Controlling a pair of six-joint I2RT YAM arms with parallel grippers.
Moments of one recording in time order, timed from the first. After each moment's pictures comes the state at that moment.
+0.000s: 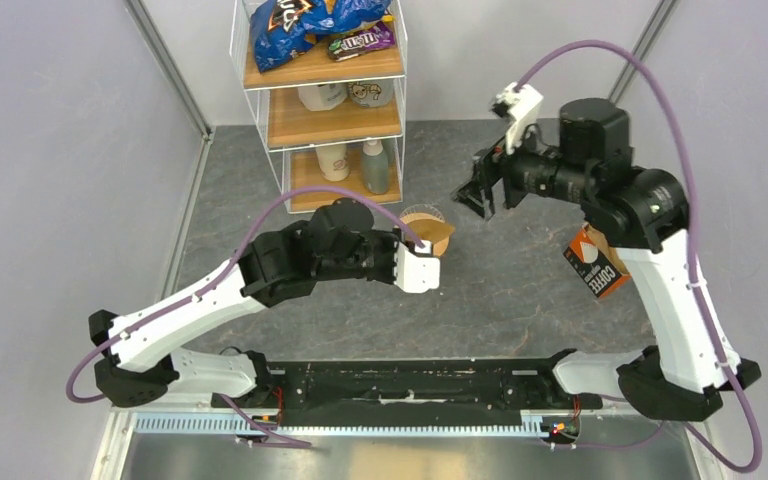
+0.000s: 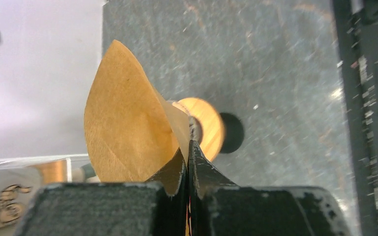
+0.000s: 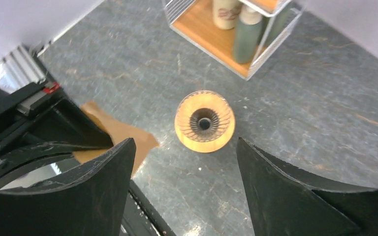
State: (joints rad) left arm -1.10 1.20 1.41 -0.66 0.12 0.70; right arm 0.49 1.26 1.92 -1.05 -0.34 -0.04
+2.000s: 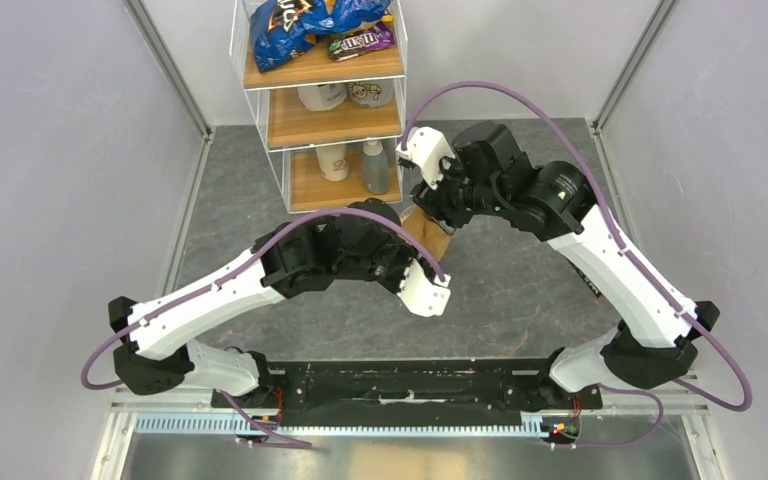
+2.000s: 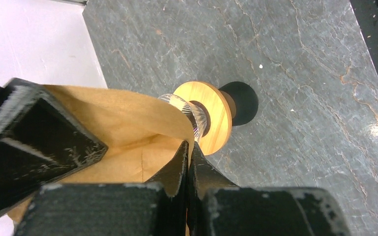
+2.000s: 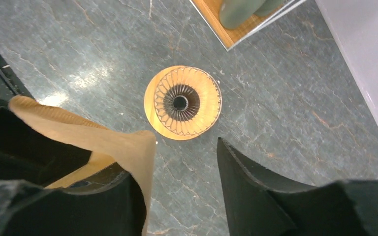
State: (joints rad) left arm -1.16 1.32 1.52 -0.87 0.06 1.05; right arm 0.83 1.44 1.89 -1.12 0.04 -0.27
